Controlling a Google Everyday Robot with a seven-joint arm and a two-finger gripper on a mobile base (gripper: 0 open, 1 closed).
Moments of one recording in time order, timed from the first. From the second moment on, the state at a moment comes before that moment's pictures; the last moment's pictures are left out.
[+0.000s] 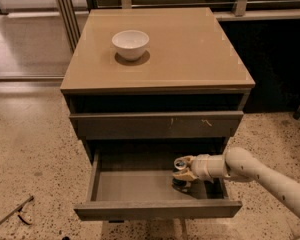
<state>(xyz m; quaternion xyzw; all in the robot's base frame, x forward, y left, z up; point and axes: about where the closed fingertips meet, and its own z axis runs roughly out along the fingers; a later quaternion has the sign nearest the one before) 0.587 -0.125 0.426 -0.52 0.72 0.25 0.39</state>
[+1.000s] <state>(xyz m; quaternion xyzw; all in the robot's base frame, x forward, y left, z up) 0.570 -0.131 0.511 -0.53 0.69 0.29 0.39</state>
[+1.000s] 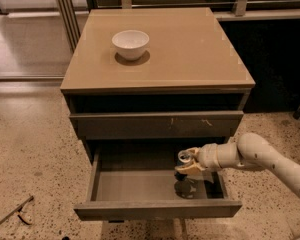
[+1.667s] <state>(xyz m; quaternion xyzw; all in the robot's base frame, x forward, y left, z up) 0.564 -0.147 0.591 -0.56 0.68 0.29 0.37</state>
